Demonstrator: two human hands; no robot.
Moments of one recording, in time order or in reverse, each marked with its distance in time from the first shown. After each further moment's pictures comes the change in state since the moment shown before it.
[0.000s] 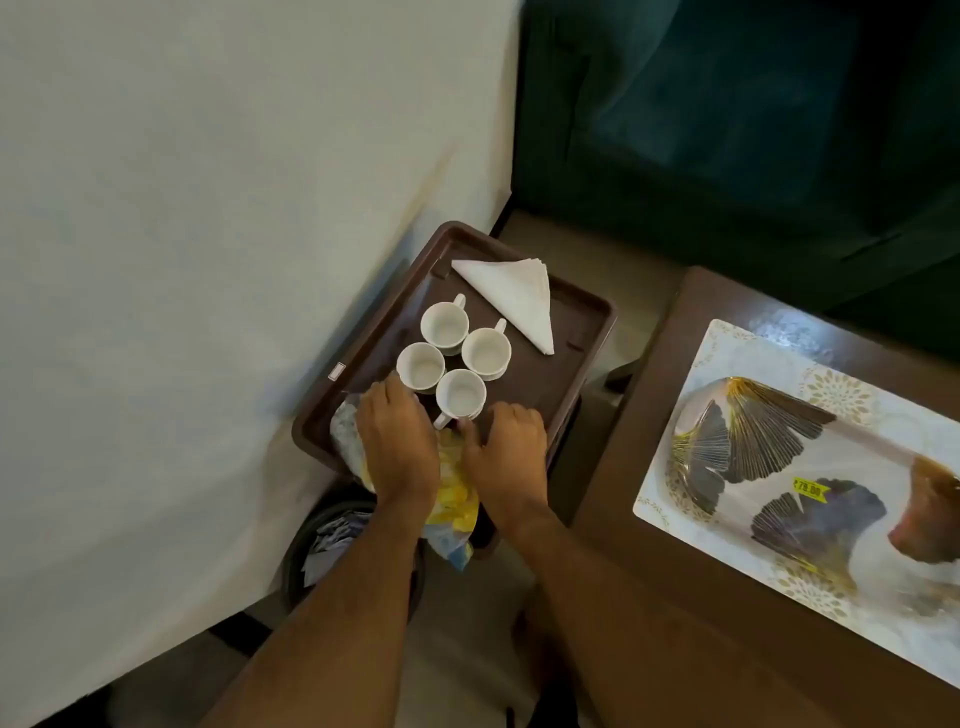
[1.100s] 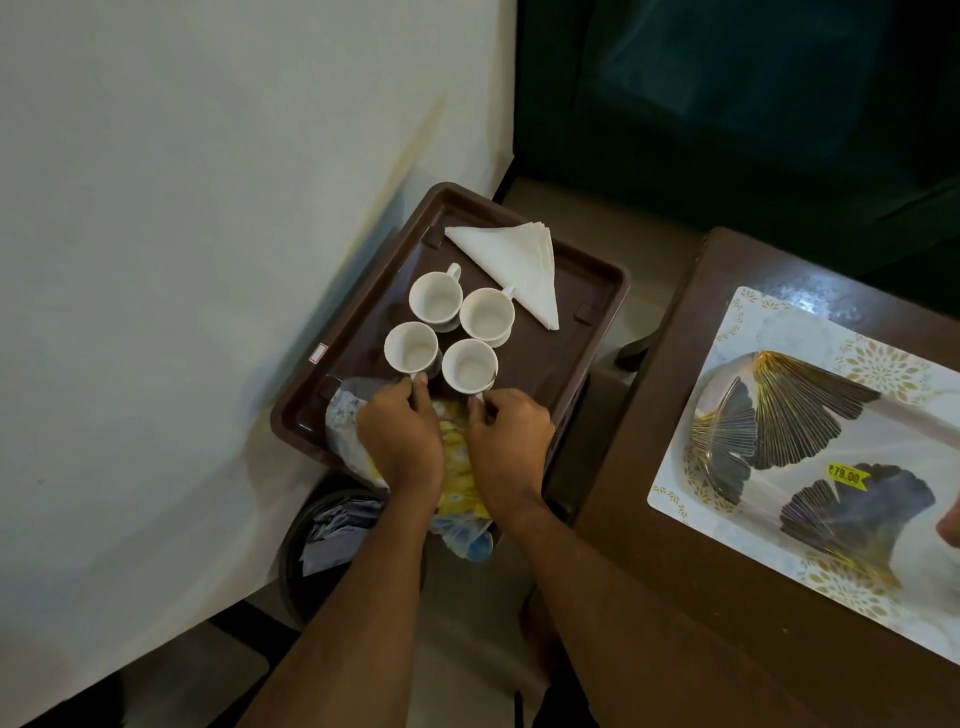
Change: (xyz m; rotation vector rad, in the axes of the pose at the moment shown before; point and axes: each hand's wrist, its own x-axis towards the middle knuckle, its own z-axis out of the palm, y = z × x) left_hand -0.004 0.007 0.025 -0.337 0.077 -0.242; right_hand 0.005 0.003 0.012 0.281 0.143 0.109
